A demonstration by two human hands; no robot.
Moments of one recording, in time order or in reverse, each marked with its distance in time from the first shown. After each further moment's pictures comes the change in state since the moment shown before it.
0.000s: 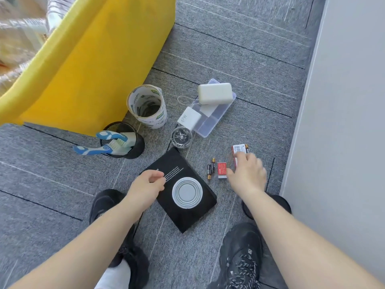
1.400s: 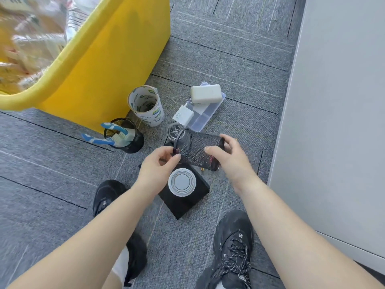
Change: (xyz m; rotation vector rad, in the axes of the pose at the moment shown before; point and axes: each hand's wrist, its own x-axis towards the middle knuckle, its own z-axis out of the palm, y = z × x) left_hand -0.053 0.039 0.025 -0.034 0.126 0.438; right_hand -0.056 -0.016 -0.064 1.331 -0.304 0.032
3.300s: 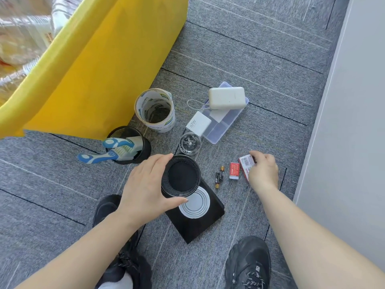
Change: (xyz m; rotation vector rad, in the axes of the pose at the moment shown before) left_hand 0.043 -0.044 -0.044 0.796 -0.066 0.362; right_hand 0.117 0.058 -0.031 -0.880 0.399 0.091
